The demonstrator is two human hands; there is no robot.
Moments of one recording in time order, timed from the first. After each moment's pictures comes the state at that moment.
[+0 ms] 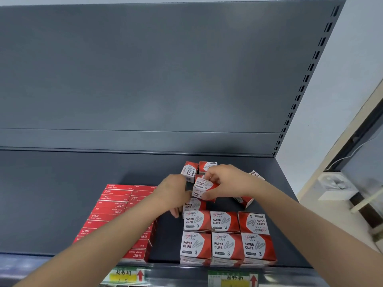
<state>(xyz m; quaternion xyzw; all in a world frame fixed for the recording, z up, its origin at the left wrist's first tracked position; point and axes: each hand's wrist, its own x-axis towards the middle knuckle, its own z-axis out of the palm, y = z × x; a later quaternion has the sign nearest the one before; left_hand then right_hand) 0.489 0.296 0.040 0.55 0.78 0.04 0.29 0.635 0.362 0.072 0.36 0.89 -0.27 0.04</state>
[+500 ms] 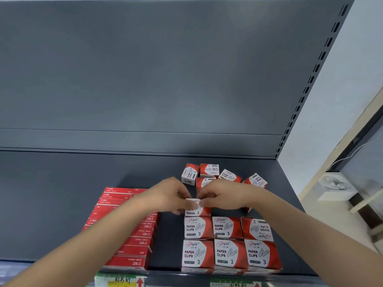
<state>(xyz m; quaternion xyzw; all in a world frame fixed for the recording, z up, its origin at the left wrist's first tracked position) 0.465 0.283 0.048 0.57 0.69 0.13 0.43 0.624 0.360 0.058 0.26 0.92 -0.26 0.14</state>
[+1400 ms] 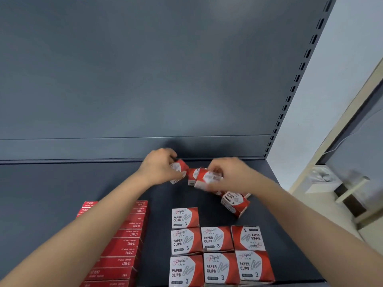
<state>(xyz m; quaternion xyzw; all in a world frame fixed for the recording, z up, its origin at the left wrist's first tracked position) 0.455 0.356 0.063 0.61 0.76 0.17 0.16 0.651 0.401 0.071 0.40 0.90 -0.18 -0.04</state>
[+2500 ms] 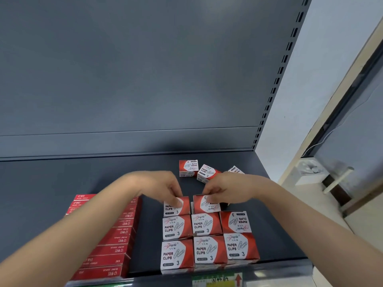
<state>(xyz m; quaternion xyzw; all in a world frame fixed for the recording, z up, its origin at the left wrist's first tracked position) 0.480 0.317 0.078 0.69 0.59 -0.07 0.40 0.676 0.372 0.075 0.30 0.91 -0.25 0.17</state>
